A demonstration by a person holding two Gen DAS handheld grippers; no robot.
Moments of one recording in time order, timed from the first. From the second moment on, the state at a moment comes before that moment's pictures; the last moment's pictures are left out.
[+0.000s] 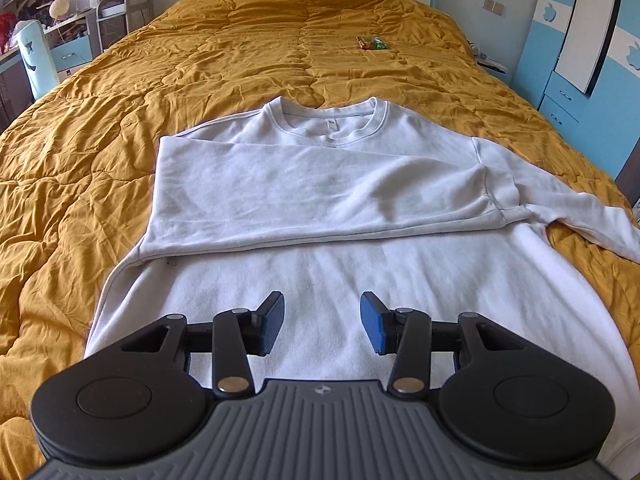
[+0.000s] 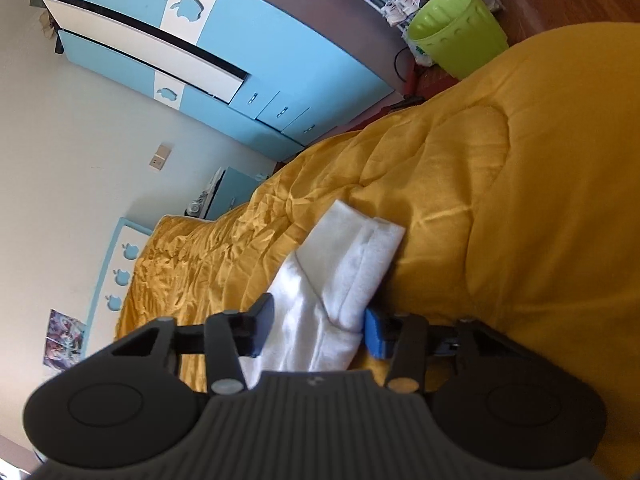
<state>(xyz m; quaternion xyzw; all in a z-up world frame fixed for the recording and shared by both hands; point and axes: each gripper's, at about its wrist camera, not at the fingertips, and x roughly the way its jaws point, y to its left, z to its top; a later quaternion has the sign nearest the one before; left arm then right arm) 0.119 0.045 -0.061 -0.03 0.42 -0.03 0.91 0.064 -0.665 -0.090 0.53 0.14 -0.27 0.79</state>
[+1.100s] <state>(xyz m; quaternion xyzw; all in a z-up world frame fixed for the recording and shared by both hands) 0.083 0.125 -0.043 -0.12 0.41 0.02 0.90 0.075 -0.481 0.186 0.31 0.07 -0.03 0.95</state>
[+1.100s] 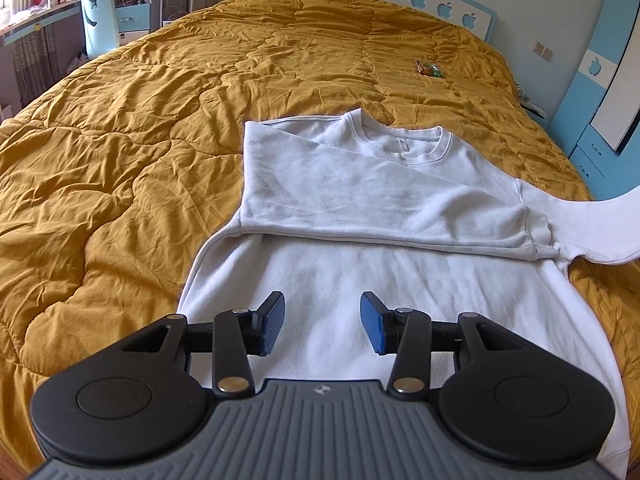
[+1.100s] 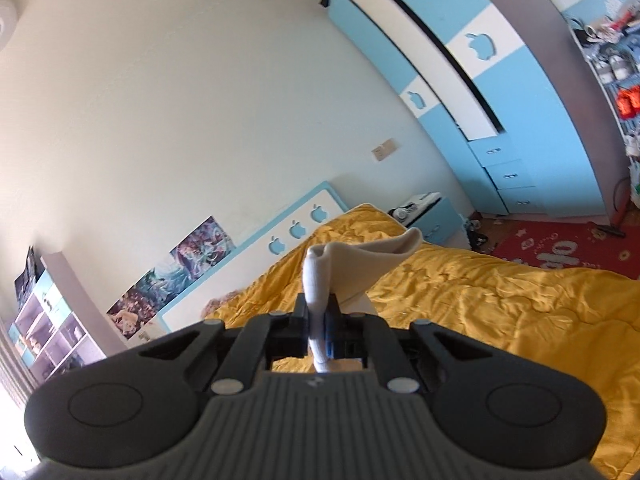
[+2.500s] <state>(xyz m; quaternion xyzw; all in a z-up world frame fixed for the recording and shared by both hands) 0.039 0.230 -0.071 -0.16 0.47 0.09 0.86 0.191 0.000 0.078 0.08 0.22 0.17 0.96</state>
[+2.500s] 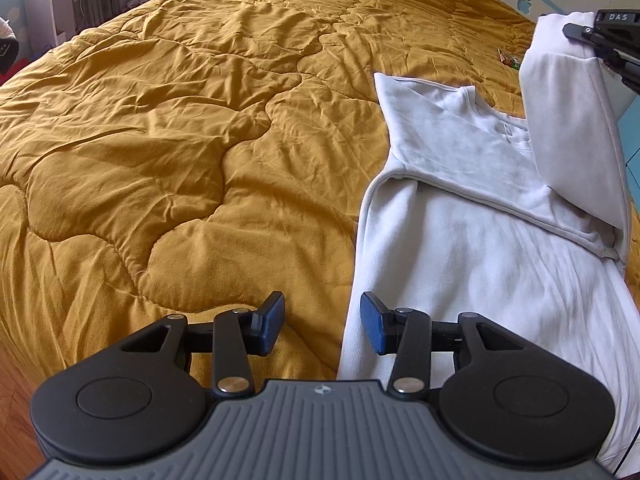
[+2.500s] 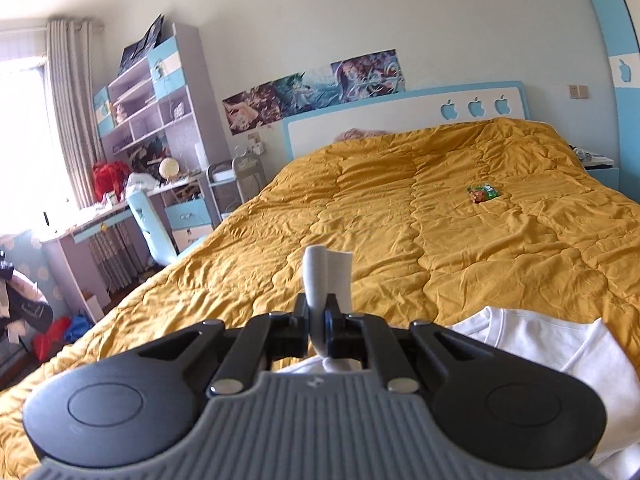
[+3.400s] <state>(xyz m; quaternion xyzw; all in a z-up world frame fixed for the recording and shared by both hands) 0.049 0.236 -0.072 -0.16 0.47 0.11 0.86 0.160 -0.305 0.195 0.24 0.03 -0.03 0.97</state>
